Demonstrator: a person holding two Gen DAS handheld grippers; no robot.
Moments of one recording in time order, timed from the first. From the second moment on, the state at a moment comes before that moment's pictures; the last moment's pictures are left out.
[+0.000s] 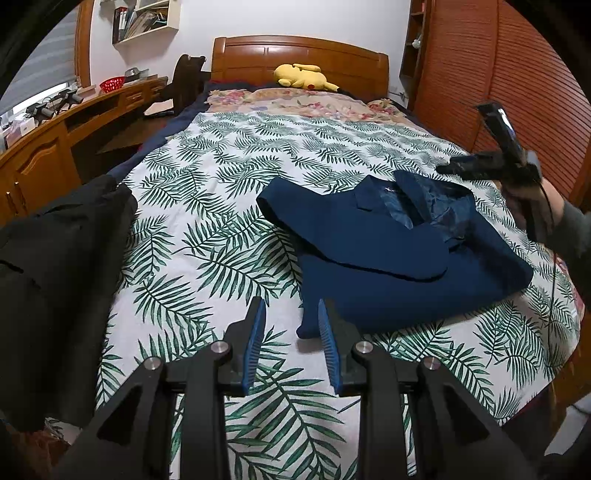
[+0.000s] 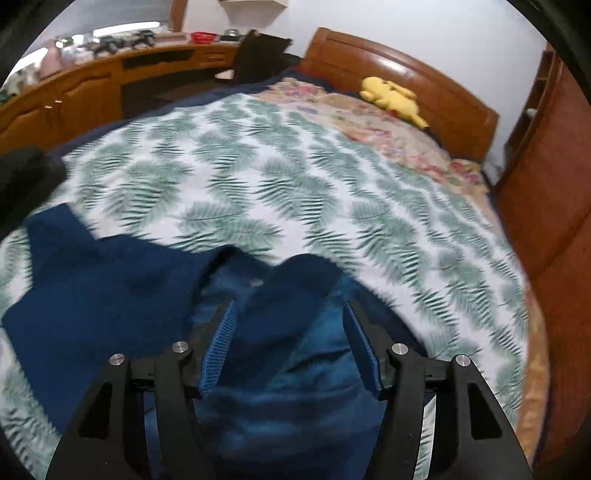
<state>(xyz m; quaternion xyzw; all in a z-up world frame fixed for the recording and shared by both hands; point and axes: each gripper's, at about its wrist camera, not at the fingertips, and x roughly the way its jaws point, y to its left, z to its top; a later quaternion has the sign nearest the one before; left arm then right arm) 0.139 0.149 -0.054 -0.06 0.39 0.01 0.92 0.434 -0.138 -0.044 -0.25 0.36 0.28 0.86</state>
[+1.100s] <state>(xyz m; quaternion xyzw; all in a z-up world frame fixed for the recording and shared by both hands) 0.119 0.159 -0.053 -0.07 0.38 0.02 0.92 0.322 -0.050 -0.115 -0.33 0.39 0.42 0.75</state>
